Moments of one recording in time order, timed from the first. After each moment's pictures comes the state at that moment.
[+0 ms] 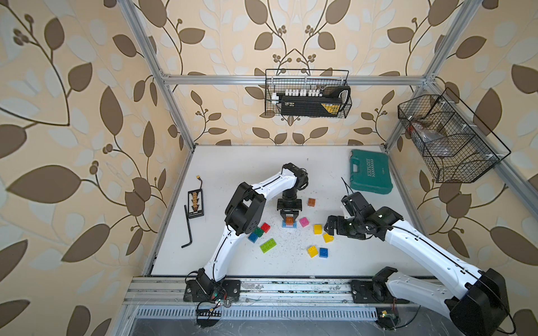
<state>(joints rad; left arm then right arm) -0.76 2.32 1.97 -1.45 0.27 -0.63 0.52 1.08 0.80 -0.89 -0.06 0.65</state>
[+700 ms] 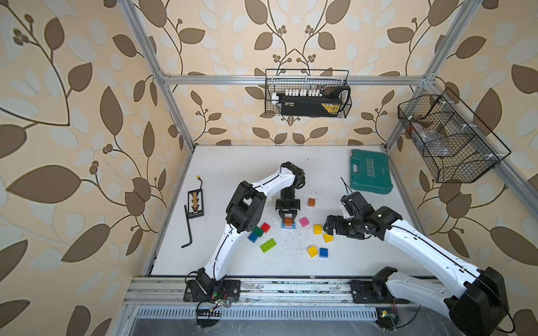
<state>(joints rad) -0.72 2.36 1.99 -1.51 0.34 -0.57 0.52 1.09 0.80 -0.88 -0.08 0.66</state>
